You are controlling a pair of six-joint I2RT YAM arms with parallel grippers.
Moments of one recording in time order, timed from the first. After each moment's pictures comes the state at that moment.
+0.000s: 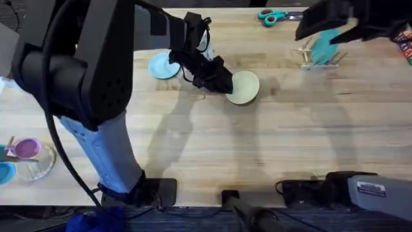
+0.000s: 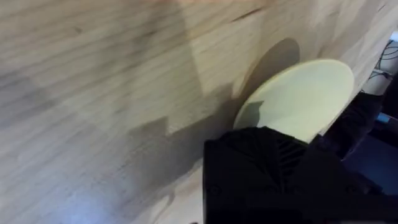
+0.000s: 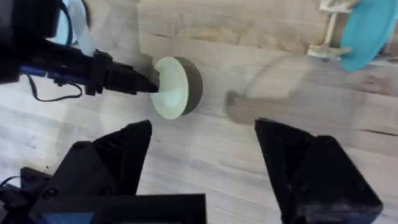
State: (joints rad) left arm -0.34 2.03 1.27 -0.67 0.77 -0.29; right arm 0.00 1.41 1.54 -1.24 -0.32 0.00
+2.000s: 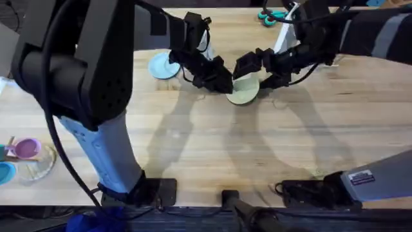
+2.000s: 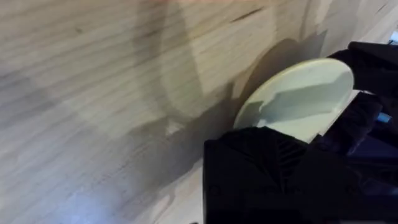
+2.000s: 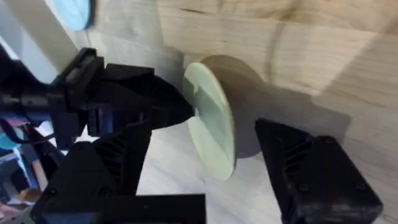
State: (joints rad) left arm -0.34 2.03 1.27 -0.67 0.77 -0.29; right arm 0.18 1.72 1.08 -0.62 -0.60 0.30
